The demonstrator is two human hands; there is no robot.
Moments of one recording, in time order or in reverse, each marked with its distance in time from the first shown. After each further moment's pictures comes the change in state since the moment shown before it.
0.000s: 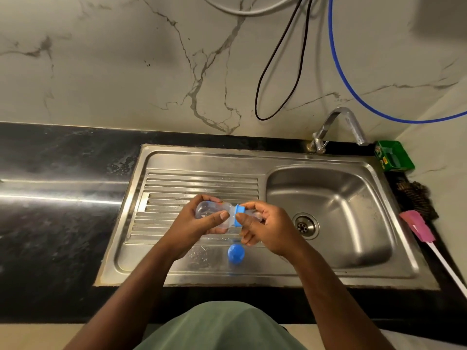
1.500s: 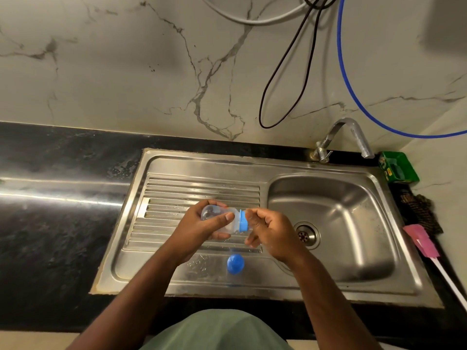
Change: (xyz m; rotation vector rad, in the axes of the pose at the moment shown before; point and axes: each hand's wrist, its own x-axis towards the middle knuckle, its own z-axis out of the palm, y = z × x) left_hand 0.016 0.007 0.007 -0.042 0.053 -0.055; right_hand 0.012 -0.004 -0.009 -0.048 0.023 -0.035
